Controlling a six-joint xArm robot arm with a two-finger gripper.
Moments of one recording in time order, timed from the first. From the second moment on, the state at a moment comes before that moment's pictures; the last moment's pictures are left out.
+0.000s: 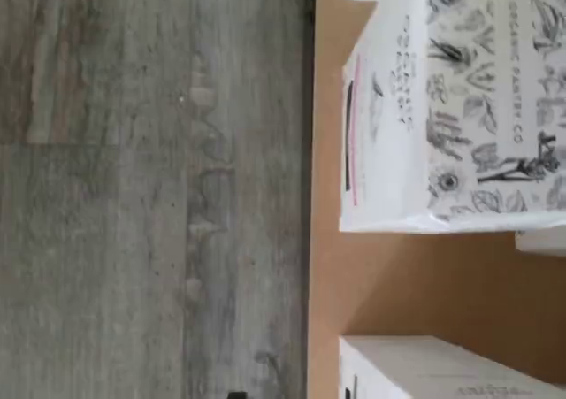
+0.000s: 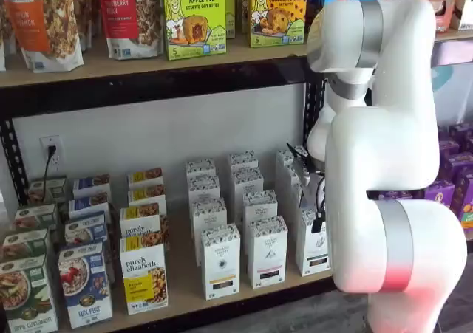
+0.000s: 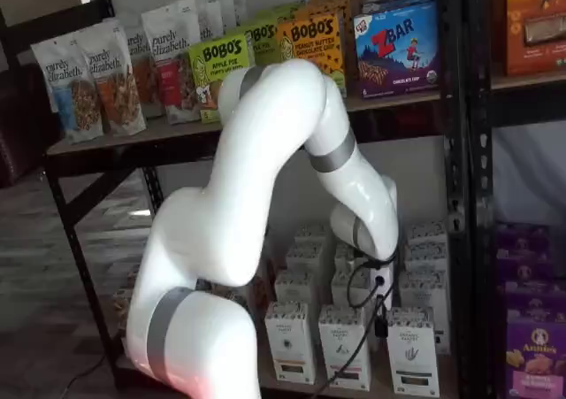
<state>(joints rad) -0.28 0.79 -1.22 0.29 0.38 -2.10</state>
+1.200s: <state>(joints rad) -0.29 1.10 -1.63 -0.04 0.50 -1.82</state>
